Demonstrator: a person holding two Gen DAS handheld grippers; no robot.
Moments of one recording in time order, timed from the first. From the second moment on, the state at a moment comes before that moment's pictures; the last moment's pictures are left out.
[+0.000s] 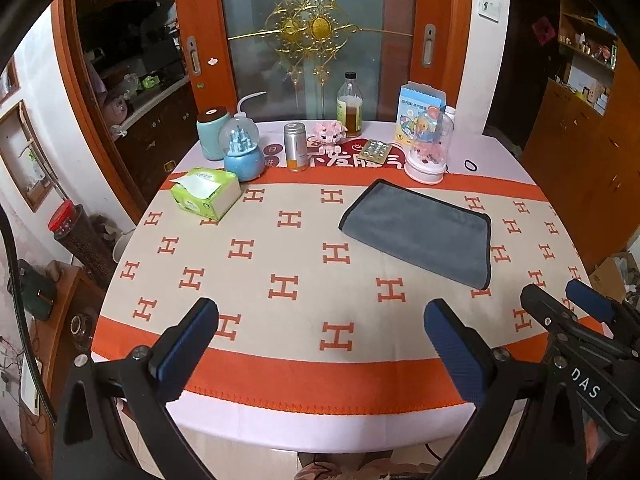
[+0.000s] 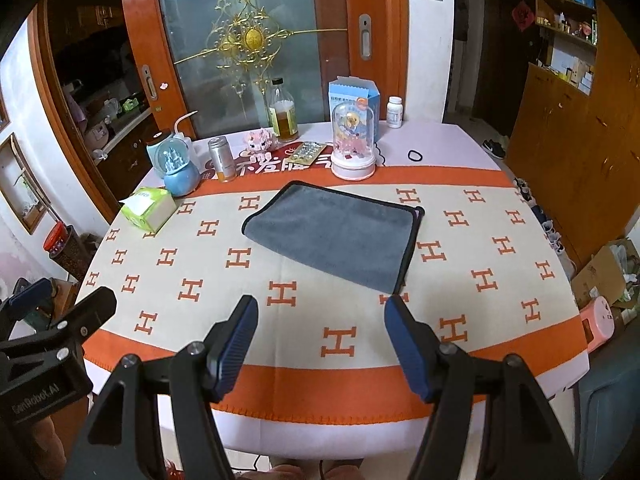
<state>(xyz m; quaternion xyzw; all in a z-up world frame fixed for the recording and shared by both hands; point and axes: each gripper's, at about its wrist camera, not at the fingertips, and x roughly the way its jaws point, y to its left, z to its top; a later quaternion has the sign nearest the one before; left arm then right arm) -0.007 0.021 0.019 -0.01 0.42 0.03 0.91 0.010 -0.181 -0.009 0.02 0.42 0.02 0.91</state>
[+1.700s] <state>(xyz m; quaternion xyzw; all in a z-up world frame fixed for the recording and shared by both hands) 0.001 0.024 0.009 -0.01 0.44 0.03 0.90 0.015 -0.178 -0.011 0.01 0.42 0.01 0.91</state>
